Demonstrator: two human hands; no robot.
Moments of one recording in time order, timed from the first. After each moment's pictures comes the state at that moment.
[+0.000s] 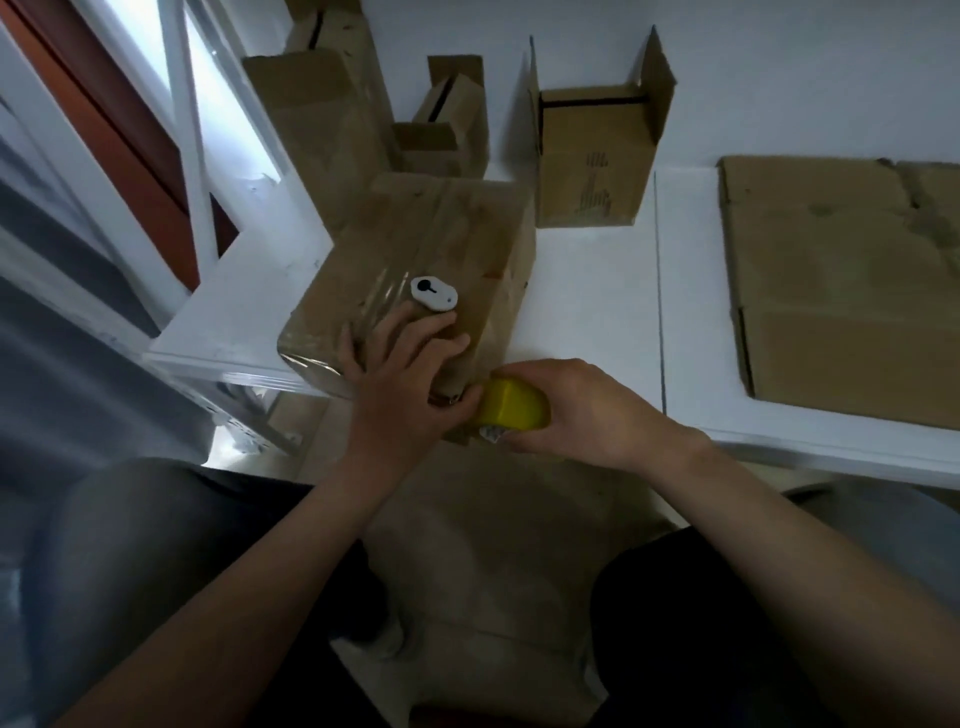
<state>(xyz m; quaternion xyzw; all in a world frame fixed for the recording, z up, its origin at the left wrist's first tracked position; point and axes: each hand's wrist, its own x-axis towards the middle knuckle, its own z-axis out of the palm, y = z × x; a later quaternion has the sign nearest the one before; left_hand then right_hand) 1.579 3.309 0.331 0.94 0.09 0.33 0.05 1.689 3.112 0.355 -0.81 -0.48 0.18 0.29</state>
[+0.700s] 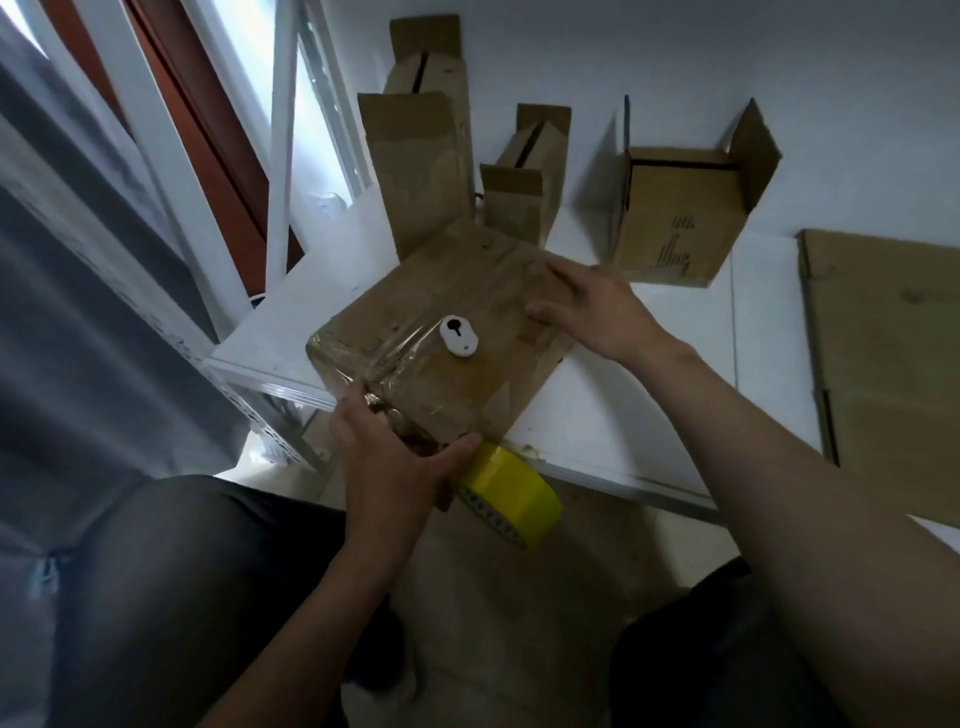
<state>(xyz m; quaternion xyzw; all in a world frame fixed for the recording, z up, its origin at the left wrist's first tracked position) 1.532 3.341 0.326 0.76 0.36 0.32 0.44 1.800 3.236 0.383 -0.86 -0.37 0.14 0.32</state>
